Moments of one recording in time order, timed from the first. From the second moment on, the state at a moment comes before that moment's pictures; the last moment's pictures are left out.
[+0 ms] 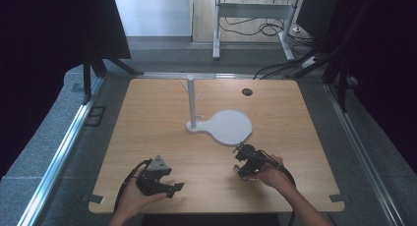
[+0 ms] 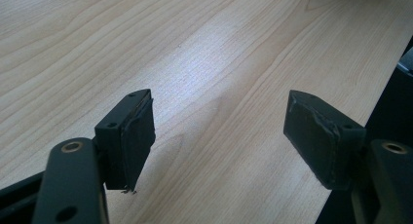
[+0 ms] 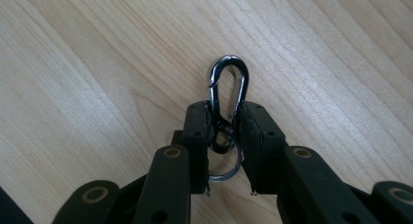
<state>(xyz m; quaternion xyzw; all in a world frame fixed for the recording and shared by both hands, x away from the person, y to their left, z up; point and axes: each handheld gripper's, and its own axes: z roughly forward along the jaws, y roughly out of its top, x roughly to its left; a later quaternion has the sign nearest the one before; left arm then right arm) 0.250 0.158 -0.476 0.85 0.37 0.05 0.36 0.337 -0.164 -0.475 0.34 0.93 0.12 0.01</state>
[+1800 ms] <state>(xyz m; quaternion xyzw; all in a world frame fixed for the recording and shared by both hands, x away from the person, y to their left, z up) 0.249 0.156 -0.477 0.86 0.37 0.05 0.36 0.360 -0.170 -0.418 0.35 0.92 0.17 0.06</state>
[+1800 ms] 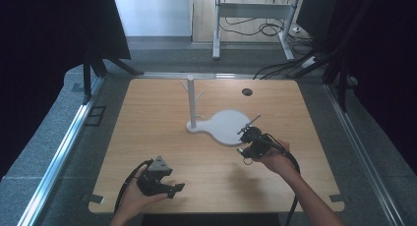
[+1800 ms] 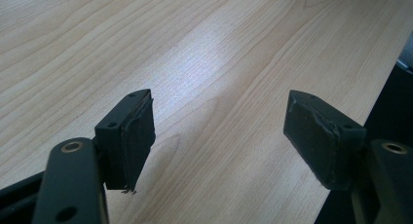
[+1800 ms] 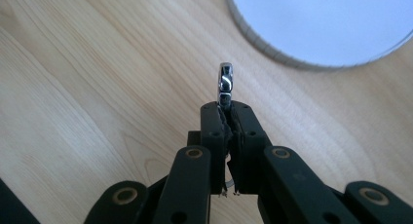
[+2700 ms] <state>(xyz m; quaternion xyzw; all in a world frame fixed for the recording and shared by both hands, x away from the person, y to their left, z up) 0.249 0.154 -0.479 0.86 0.36 0.05 0.35 0.387 -0.151 -0.378 0.35 0.91 0.20 0.08</state>
